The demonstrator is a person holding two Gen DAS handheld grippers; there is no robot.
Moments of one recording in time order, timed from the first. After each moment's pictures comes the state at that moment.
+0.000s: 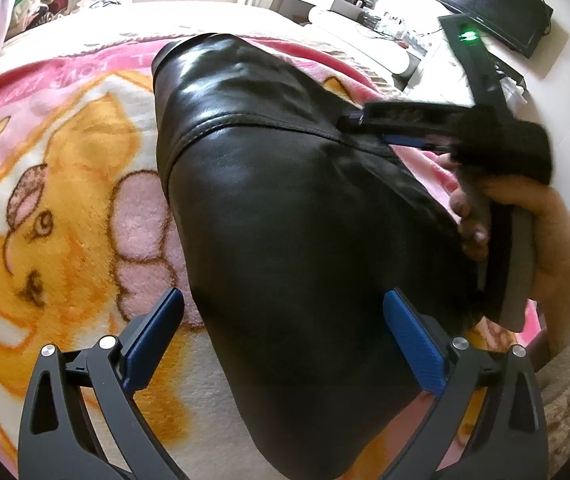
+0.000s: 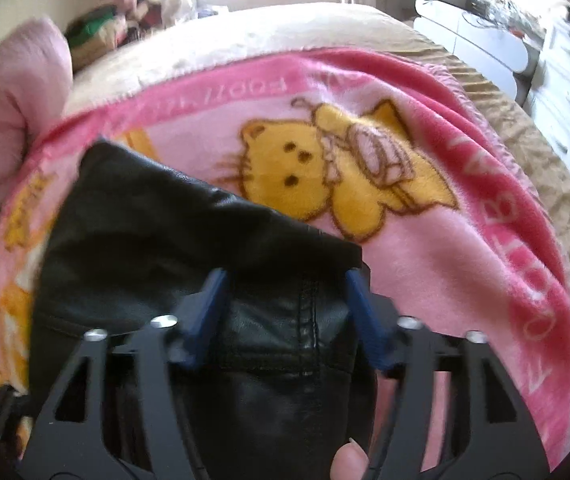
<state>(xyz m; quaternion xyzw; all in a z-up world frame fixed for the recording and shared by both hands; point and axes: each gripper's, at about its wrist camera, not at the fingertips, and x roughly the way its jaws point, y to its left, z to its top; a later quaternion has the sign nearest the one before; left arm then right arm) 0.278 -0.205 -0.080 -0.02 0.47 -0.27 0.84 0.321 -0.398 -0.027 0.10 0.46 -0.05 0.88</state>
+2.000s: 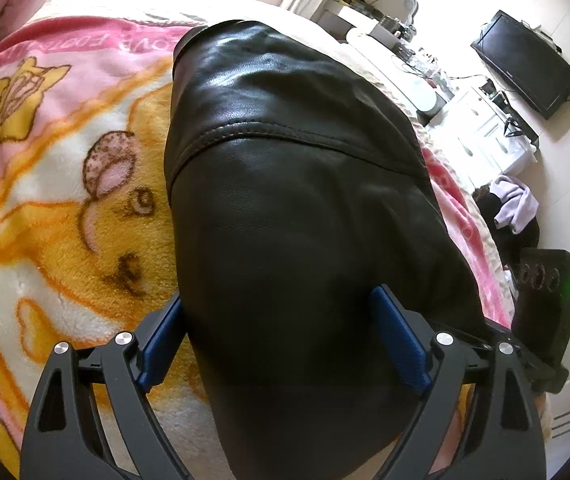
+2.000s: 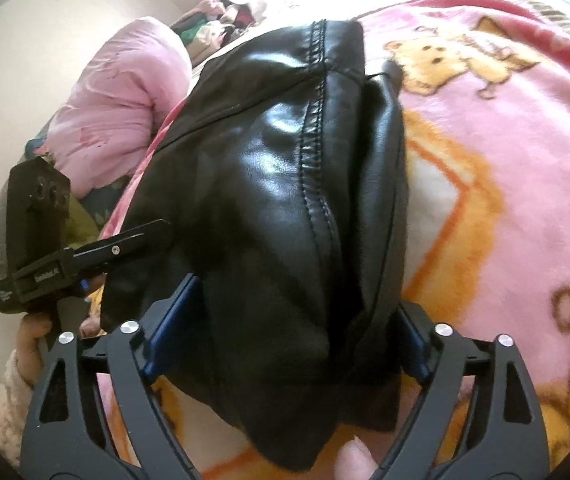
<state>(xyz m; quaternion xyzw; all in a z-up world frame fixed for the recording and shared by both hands) 0.308 -0.106 -0.086 -0.12 0.48 -0.25 0.83 0.231 -0.309 -0.058 0.21 0.44 0.15 0.86</state>
